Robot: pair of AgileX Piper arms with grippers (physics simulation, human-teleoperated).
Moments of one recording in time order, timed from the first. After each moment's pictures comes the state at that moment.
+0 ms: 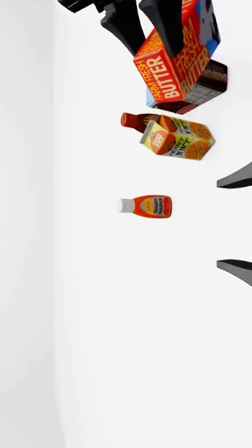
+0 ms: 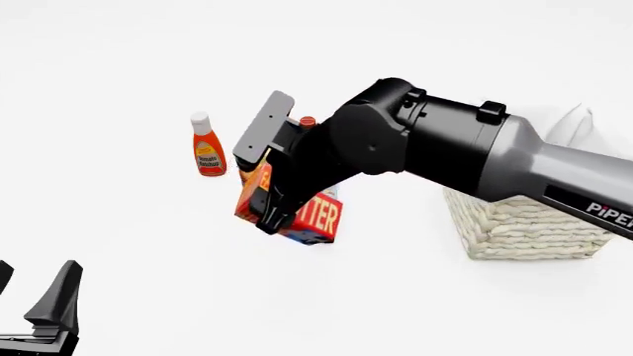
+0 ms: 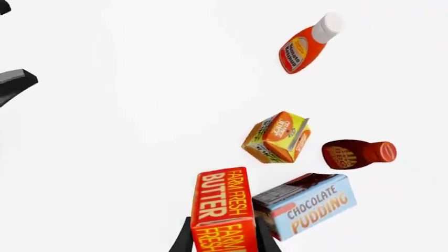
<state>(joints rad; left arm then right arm) 0.00 0.00 0.00 0.00 0.00 0.88 1.69 -1.50 0.75 -0.37</state>
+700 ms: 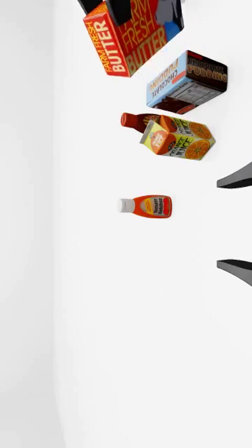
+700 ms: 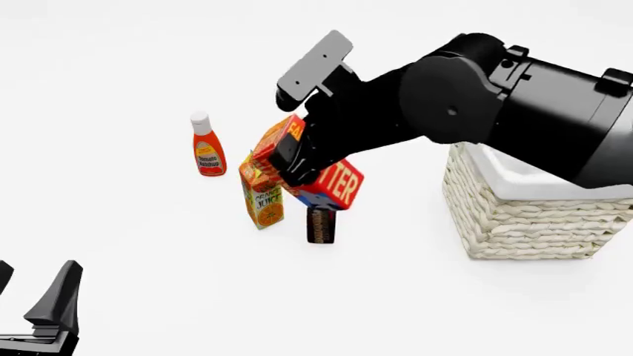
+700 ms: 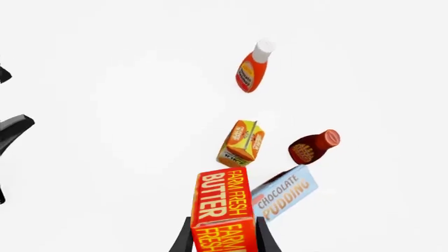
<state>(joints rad) 0.00 0.00 0.00 0.00 0.00 0.81 1.54 -1.48 0.69 -0.26</state>
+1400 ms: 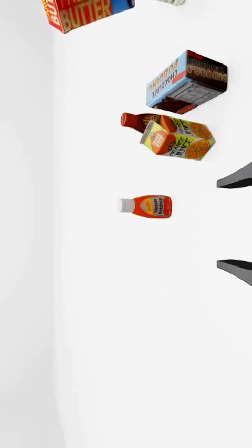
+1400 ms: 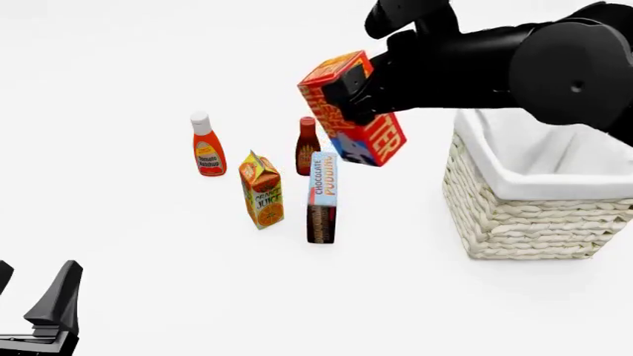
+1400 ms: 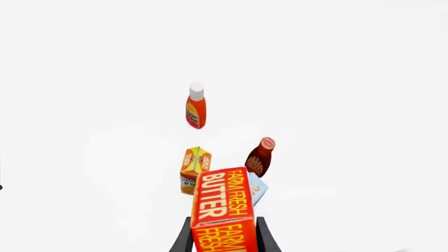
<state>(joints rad) 0.00 0.00 0.00 0.00 0.00 0.65 1.37 -1.39 0.53 -0.14</state>
